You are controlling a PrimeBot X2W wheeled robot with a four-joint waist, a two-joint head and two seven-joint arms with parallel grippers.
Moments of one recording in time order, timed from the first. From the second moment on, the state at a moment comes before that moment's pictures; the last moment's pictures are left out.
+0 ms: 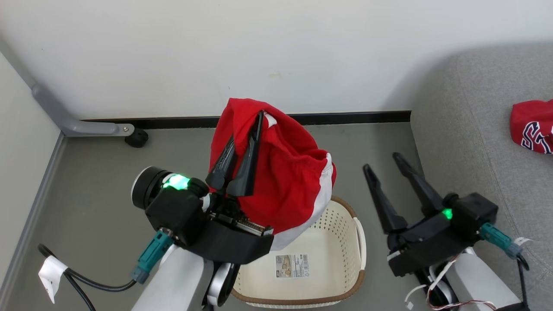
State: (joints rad) left arm -0.39 0.09 -0.48 -0.01 -0.38 0.03 -0.25; right arm -0.28 -0.16 0.37 0.22 0.34 0.12 -0.26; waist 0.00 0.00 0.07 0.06
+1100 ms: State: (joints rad) left arm -0.43 0.06 -0.55 -0.02 -0.35 -0.02 -0.25; right arm -0.51 -0.27 0.82 0.31 0.68 0.12 -0.26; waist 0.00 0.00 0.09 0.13
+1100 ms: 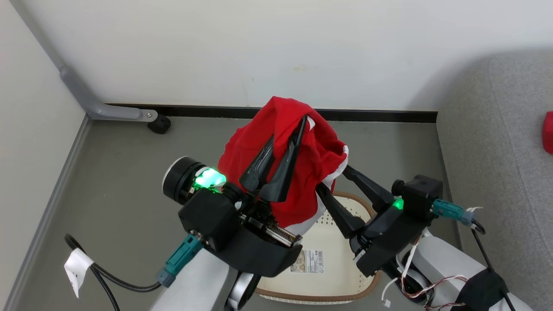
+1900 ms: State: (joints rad) left arm -0.40 0.05 -0.52 0.03 -0.36 -0.03 -0.25; right arm -0.58 -0.25 0.78 0.34 0.79 0.12 -0.26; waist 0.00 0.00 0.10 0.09
